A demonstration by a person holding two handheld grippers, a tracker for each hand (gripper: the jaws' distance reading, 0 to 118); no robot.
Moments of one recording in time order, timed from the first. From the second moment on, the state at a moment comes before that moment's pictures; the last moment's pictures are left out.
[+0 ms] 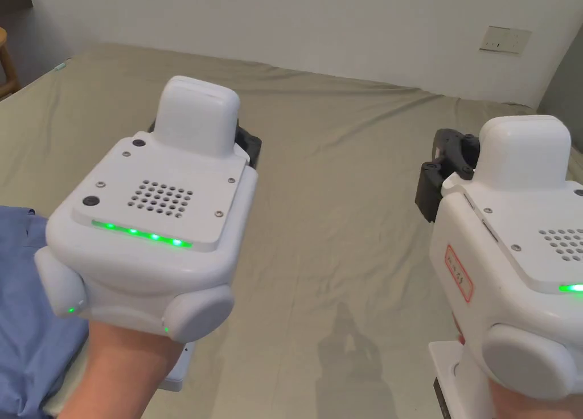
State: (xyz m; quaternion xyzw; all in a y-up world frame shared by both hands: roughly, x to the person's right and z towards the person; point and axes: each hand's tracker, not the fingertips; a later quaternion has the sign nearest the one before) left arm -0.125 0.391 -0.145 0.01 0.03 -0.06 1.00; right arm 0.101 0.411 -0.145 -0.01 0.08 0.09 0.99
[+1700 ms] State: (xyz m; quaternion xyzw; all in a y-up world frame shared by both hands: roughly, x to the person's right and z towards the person) left arm -0.320 0.364 -0.014 -0.07 0.32 -0.04 0.94; right arm -0.095 0.388 -0.148 -0.03 0.32 0.11 0.94
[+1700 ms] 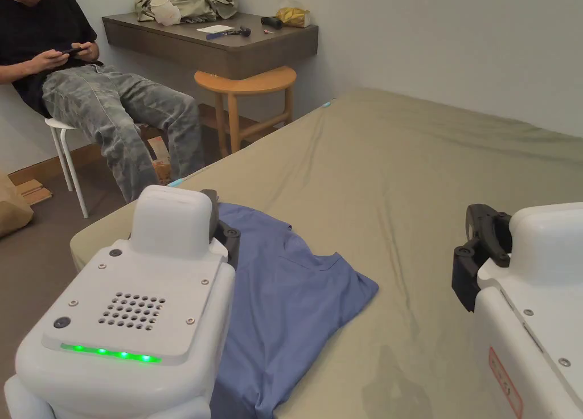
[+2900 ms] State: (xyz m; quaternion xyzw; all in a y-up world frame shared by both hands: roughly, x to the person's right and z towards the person) left arm -0.469 0.106 -0.290 -0.46 0.22 0.00 0.86; right arm -0.092 0.296 -0.259 -0.16 0.25 0.19 0.94
